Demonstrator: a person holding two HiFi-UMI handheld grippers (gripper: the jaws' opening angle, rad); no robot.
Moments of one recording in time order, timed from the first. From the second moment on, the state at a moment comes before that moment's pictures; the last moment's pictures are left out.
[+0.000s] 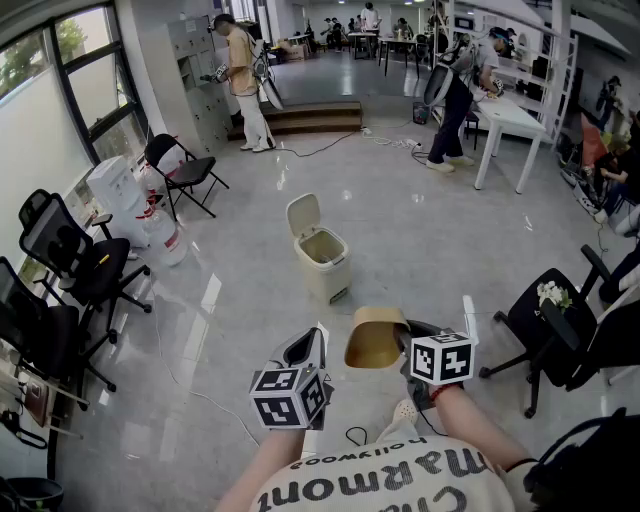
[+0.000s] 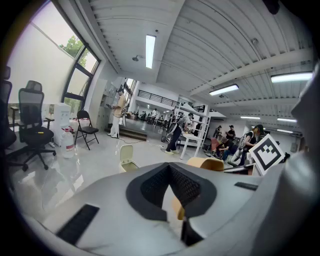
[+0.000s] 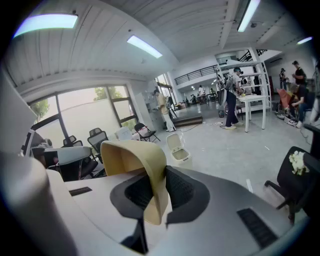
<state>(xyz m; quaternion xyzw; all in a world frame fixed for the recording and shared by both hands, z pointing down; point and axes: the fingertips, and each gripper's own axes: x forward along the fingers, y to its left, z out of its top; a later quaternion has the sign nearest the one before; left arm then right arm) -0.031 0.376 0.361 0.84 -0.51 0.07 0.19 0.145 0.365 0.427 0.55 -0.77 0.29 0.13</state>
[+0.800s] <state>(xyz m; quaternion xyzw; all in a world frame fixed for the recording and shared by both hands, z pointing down) -0.029 0.377 0.369 0.85 -0.49 0.07 0.20 0.141 0.367 0.434 0.54 -0.77 0.32 0.12</state>
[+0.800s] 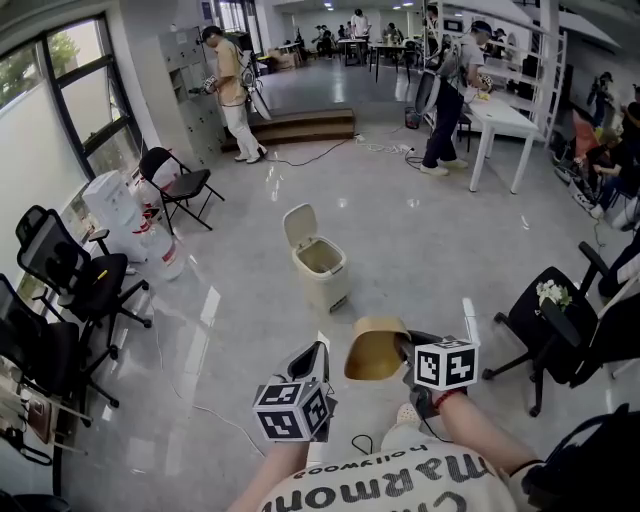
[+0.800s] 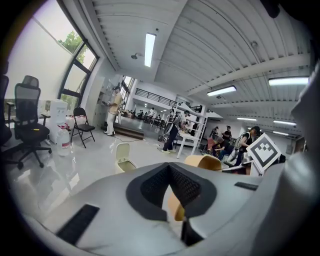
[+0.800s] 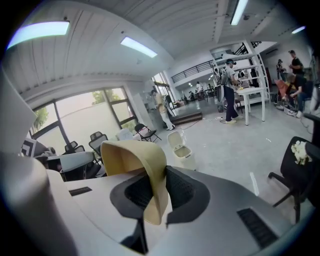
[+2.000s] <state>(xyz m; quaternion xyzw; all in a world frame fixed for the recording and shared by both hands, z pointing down) -0.002 0.175 0.369 0.81 -0.55 0.01 0.21 0.172 0.122 0.429 0.47 -0.82 0.29 0.16</state>
